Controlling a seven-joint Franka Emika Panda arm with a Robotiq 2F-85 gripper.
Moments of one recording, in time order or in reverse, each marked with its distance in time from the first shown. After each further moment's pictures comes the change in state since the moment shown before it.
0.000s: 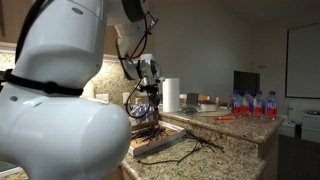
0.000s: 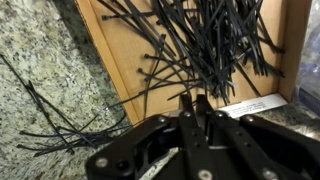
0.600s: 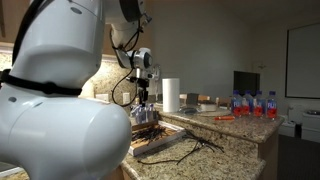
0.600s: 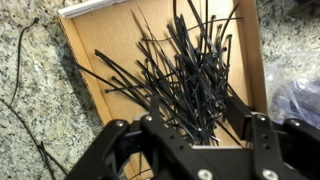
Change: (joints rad) arm 0.021 -0.027 0.046 0.094 0.263 -0.254 -0.056
